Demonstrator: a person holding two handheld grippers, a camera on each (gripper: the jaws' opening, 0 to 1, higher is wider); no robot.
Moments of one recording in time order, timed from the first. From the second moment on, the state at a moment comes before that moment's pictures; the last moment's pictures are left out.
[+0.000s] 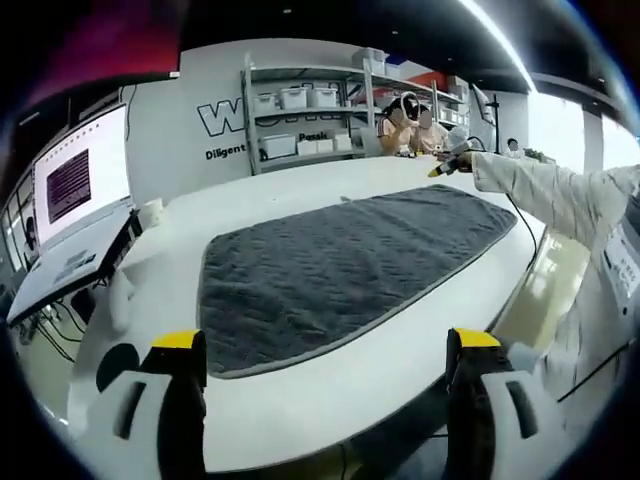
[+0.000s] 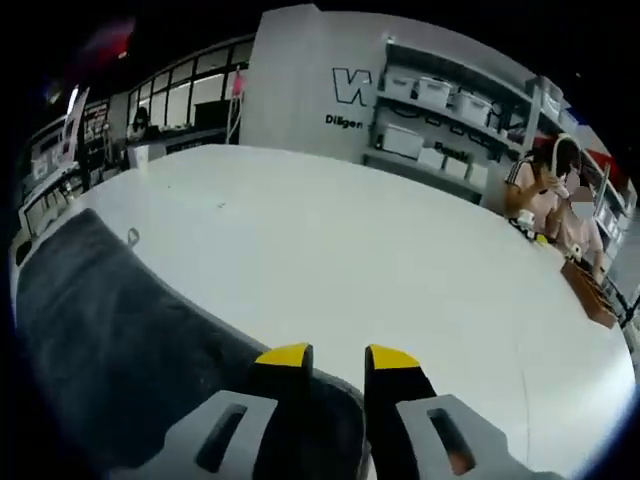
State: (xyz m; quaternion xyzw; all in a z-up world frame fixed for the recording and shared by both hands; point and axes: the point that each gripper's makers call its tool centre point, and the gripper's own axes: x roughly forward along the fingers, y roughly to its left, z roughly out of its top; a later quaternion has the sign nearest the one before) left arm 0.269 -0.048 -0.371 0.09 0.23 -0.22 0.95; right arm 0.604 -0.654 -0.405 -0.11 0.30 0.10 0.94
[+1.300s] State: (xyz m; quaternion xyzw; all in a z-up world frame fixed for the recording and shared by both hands) left arm 0.283 -0.056 -0.387 0.09 0.25 -0.21 0.94; right arm 0.587 -0.674 -0.443 -0.05 0.34 0.13 0.93
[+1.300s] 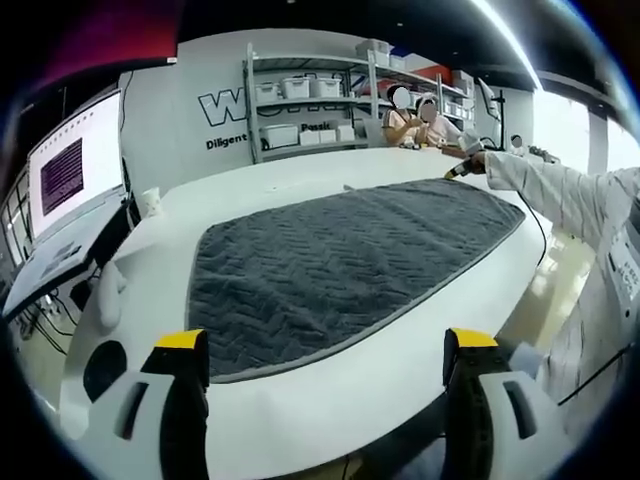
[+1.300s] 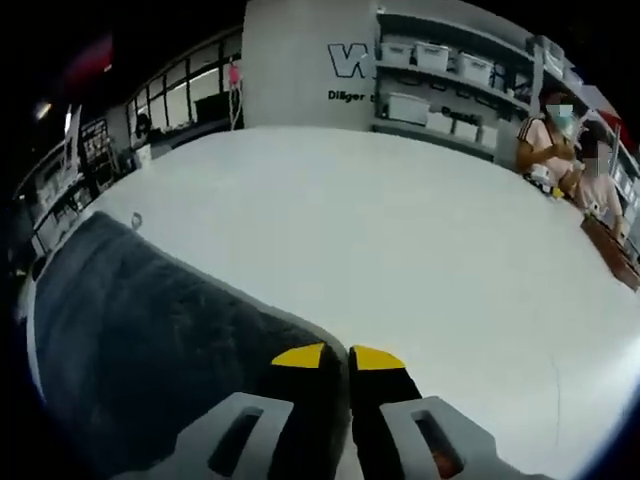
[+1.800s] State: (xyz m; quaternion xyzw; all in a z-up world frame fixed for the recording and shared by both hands) left arm 0.283 -0.059 -0.397 0.08 0.25 -0.21 0.94; right arm 0.590 -0.672 -0.442 -0.16 0.32 0.13 0.92
